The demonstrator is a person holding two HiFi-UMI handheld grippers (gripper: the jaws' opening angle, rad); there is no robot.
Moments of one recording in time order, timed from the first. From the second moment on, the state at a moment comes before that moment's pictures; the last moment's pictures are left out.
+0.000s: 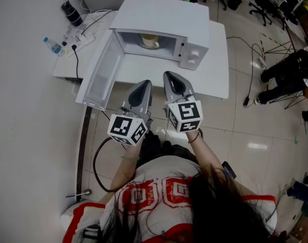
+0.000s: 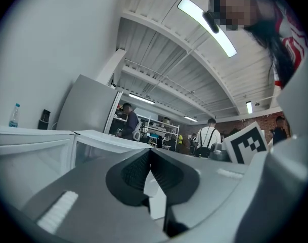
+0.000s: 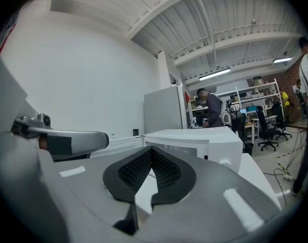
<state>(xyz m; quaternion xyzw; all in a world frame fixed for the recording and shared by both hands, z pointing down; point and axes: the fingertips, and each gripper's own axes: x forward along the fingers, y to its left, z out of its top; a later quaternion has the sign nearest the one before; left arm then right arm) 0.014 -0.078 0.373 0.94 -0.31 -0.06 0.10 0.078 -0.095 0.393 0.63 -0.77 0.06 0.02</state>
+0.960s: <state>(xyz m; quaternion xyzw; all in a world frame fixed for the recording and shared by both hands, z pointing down) 0.023 -0.008 0.373 0.94 -0.31 -0.05 0.08 0.068 -0.024 0.391 0.62 -0.78 0.06 0.00</state>
